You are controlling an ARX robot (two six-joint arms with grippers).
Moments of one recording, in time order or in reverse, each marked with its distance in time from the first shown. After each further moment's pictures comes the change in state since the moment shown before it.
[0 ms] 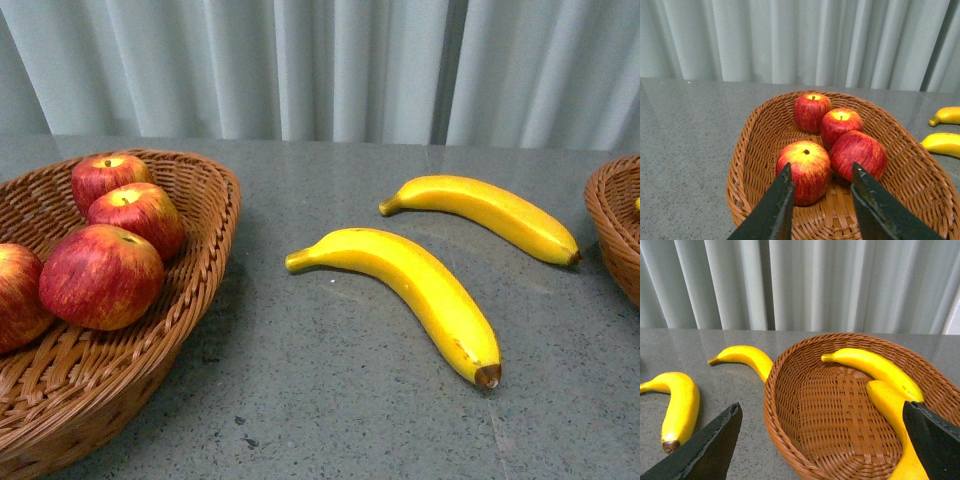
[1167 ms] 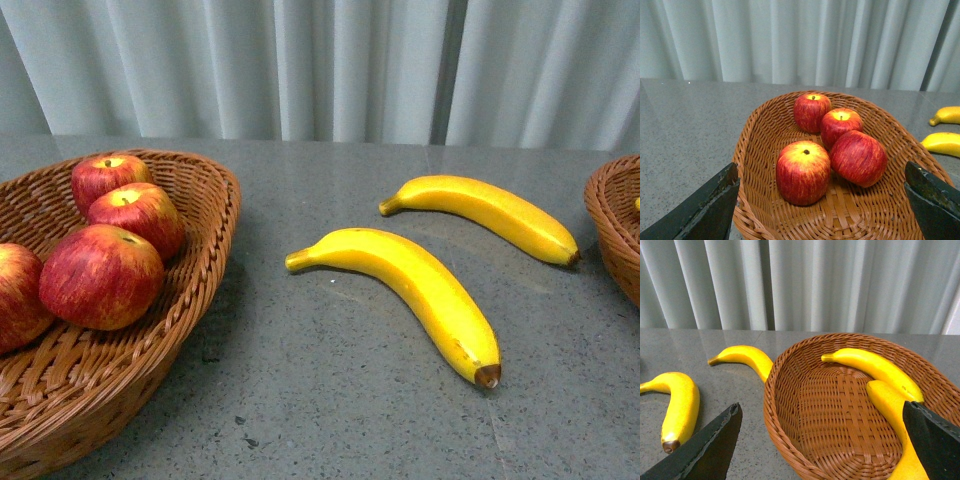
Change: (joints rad) left arm 0.000 0.000 0.000 0.000 0.000 0.003; right arm 0.000 0.000 0.000 0.000 0.000 0.000
